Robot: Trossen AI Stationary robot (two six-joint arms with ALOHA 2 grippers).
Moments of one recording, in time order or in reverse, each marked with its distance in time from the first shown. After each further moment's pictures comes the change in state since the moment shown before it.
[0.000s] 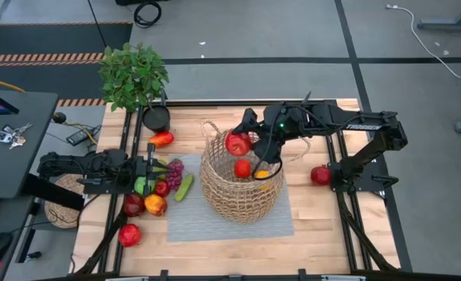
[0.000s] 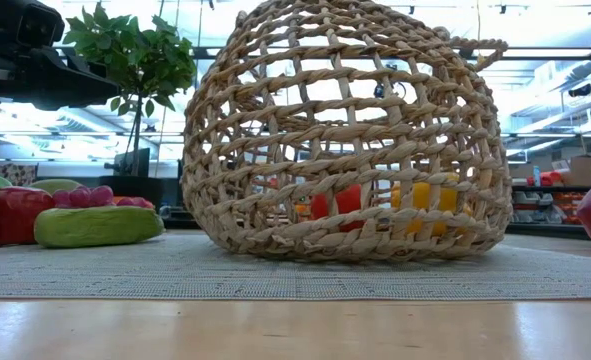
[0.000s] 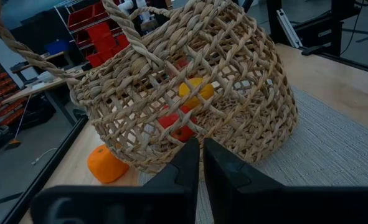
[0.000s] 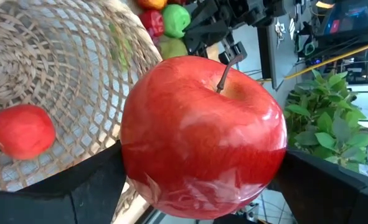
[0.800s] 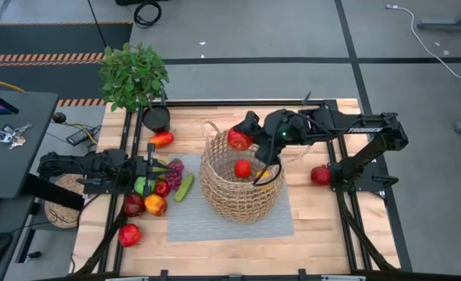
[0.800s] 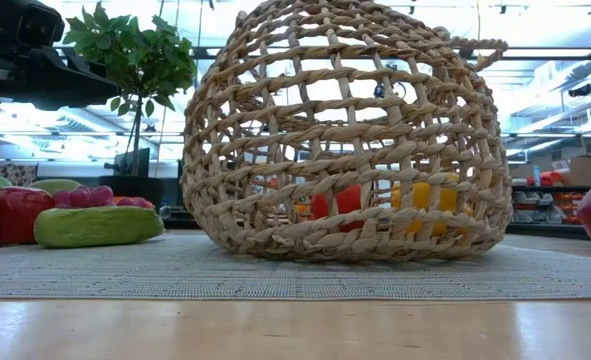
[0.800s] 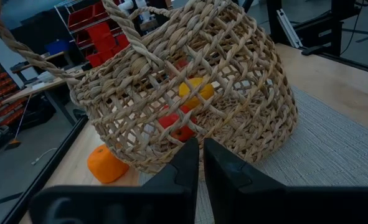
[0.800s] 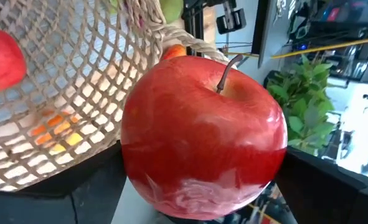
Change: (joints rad) left arm 0.000 0.000 0.000 0.000 0.000 0.000; right arm 0.072 -0.001 0.000 -0.004 0.261 -0.181
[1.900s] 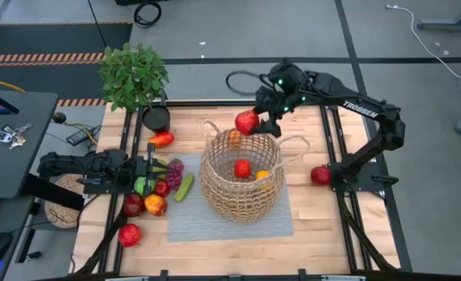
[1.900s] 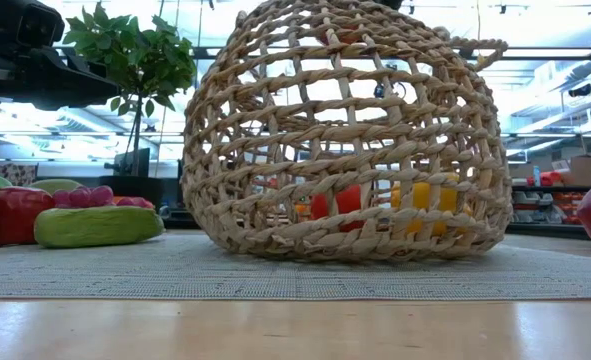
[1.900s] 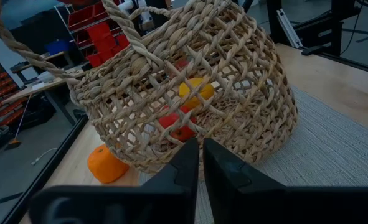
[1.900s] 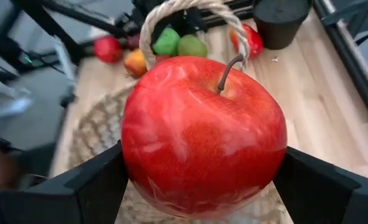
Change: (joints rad) left arm 0.000 0.000 0.000 0.000 0.000 0.000; right arm -0.450 0.000 0.001 -0.122 -0.780 1.381
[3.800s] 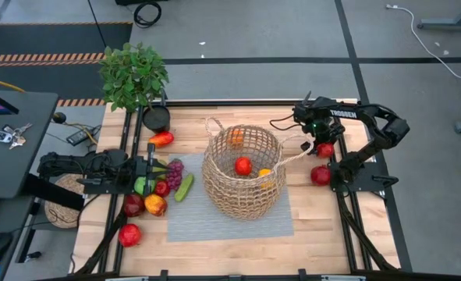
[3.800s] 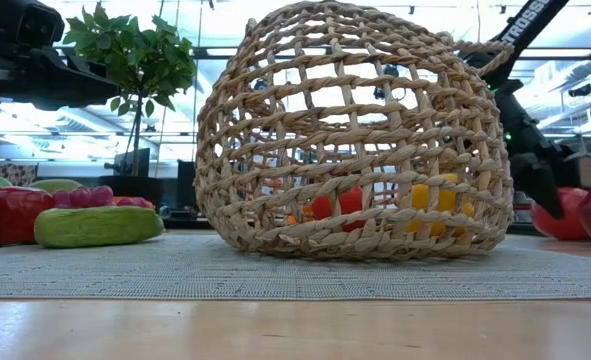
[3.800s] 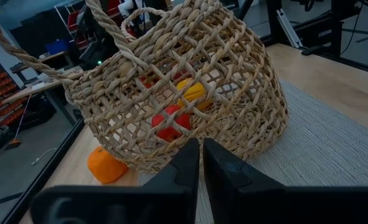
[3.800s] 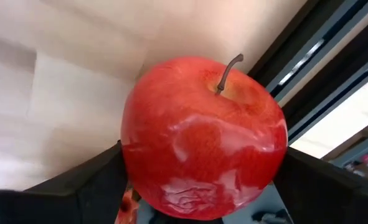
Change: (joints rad) left arm 0.000 0.000 0.000 0.000 0.000 0.000; right arm -0.470 0.003 -0.865 -0.341 0.530 0.346
